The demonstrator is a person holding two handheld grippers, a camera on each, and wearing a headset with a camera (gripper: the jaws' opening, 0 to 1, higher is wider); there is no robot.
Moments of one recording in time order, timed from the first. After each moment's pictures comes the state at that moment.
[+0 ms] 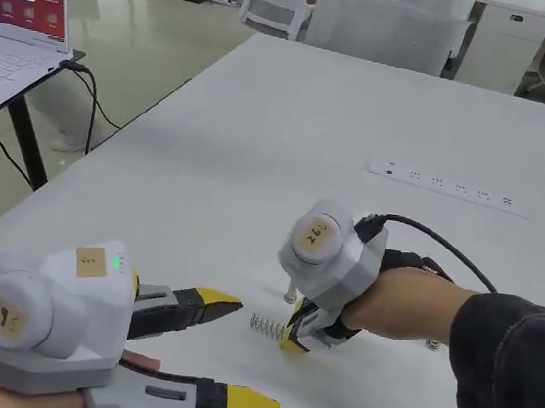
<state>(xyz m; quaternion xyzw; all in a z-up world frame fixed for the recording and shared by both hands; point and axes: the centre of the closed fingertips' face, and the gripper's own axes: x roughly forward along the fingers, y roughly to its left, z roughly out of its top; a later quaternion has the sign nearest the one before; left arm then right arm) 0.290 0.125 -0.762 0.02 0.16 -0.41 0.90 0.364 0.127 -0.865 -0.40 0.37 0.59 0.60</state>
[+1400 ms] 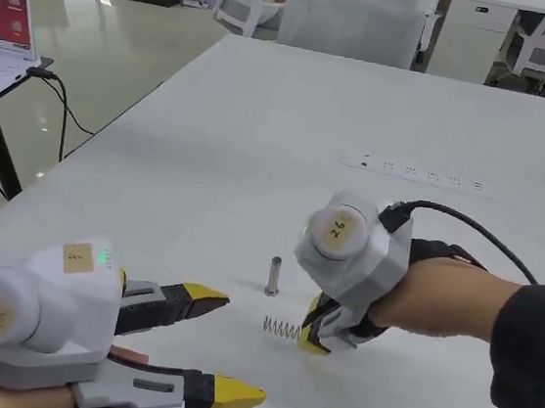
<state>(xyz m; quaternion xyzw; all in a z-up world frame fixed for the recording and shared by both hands) 0.291 0.117 -0.763 0.04 0.16 -0.42 0.89 0.347 0.084 -0.837 -0.40 0.36 0.59 0.60</state>
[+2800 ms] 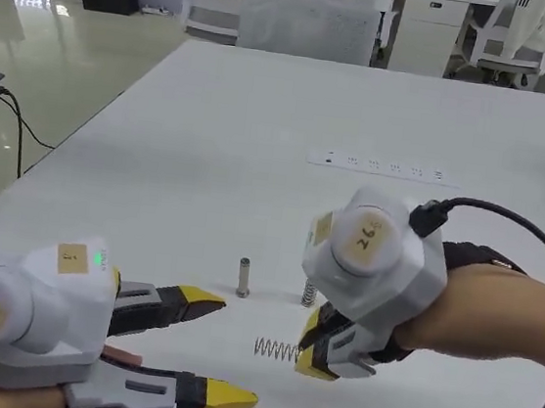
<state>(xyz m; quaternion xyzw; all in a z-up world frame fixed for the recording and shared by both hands) 0.294 0.097 -0.759 0.07 0.17 -0.47 0.87 0.306 0.059 -0.797 -0.39 0.34 0.61 0.60</state>
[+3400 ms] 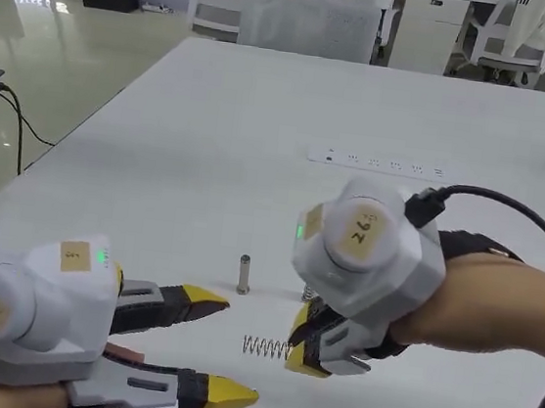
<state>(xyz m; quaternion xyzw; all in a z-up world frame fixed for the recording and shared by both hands) 0.292 0.092 -0.761 0.07 0.17 -0.47 0.86 0.296 0.068 -0.788 -0.40 0.32 0.62 0.59</state>
